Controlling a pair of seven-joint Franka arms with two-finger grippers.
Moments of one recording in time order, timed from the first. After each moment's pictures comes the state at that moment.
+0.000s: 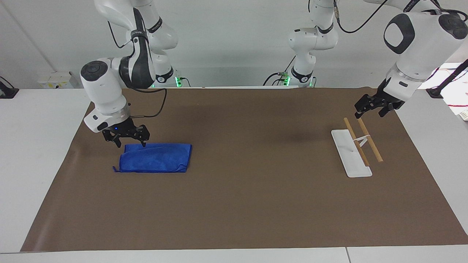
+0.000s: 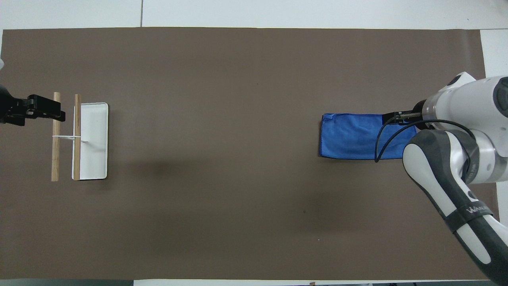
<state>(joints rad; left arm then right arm) -0.07 0.03 0.08 -1.68 -0.05 1.69 0.01 -0.04 0.09 0.04 -2.12 -0.04 2.32 0.02</state>
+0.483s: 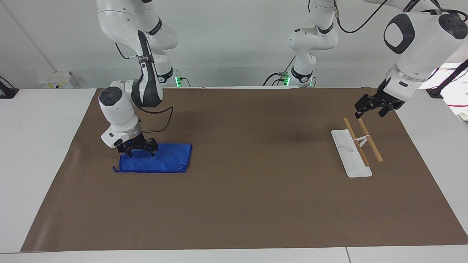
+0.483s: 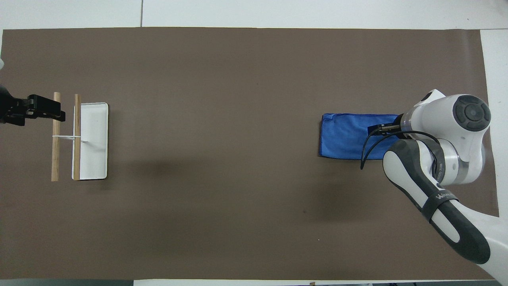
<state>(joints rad) -0.07 0.03 0.08 -1.68 -0.05 1.69 0.01 -0.04 0.19 0.04 -2.19 -0.04 2.45 -0.01</state>
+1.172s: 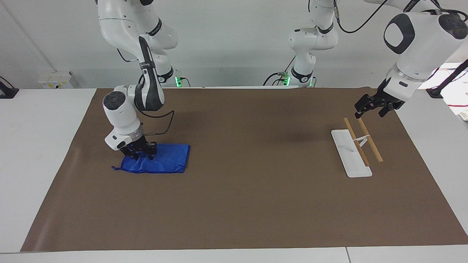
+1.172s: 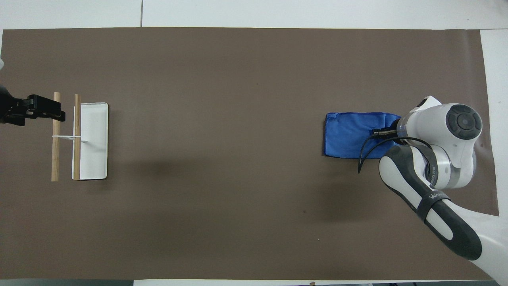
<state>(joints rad) -0.07 0.03 0.08 -1.68 -0.05 1.69 0.01 -0.04 0.20 0.04 -2.24 -0.04 2.53 -0.01</state>
